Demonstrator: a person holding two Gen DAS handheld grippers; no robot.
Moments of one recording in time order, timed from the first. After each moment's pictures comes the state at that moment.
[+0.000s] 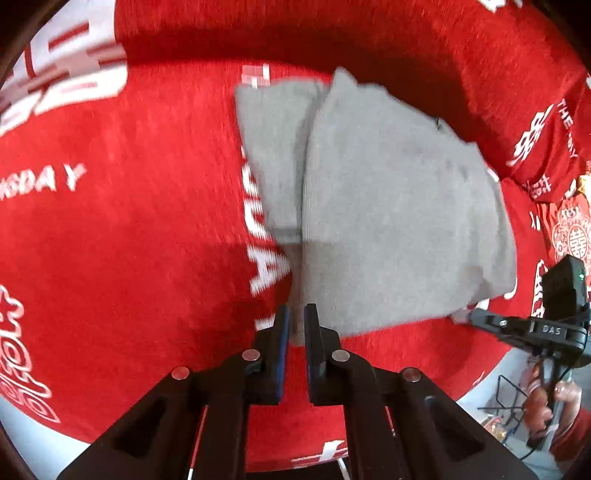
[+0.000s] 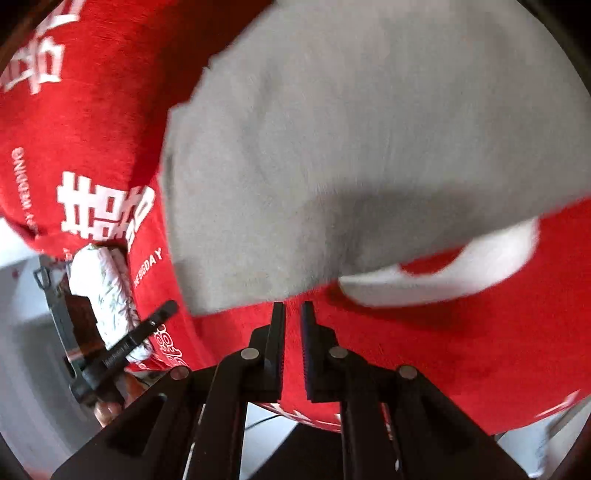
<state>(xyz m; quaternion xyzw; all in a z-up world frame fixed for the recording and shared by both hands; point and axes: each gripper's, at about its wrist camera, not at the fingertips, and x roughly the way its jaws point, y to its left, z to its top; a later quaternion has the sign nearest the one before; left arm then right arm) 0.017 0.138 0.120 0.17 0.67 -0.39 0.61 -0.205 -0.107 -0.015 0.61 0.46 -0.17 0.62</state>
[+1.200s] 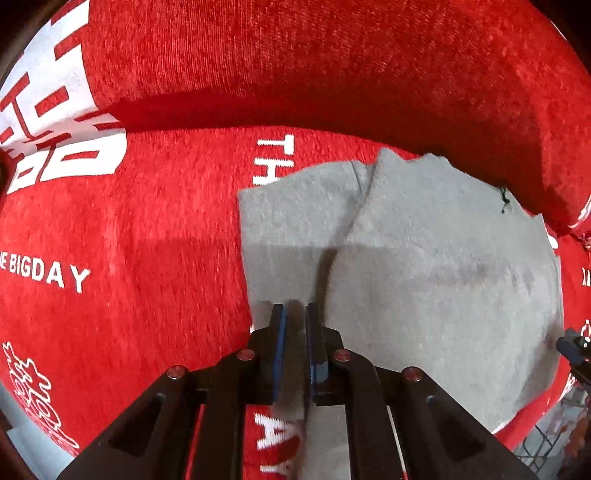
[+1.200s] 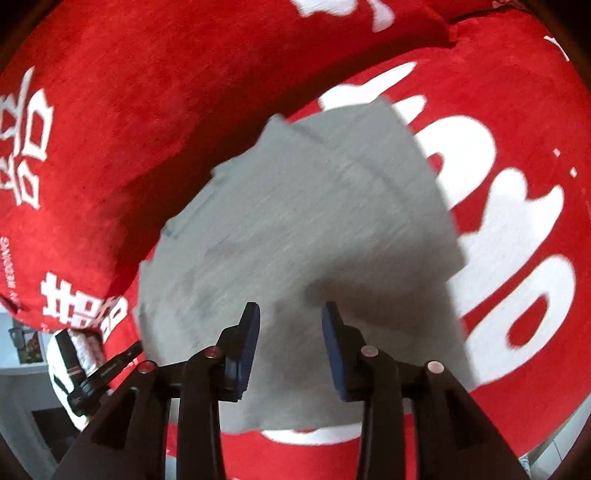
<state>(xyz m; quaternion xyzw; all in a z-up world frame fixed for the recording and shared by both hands) 0.073 0.051 0.084 0.21 0.64 -0.31 0.67 -0.228 -0.206 0.004 0.58 0.41 -0.29 0.64</state>
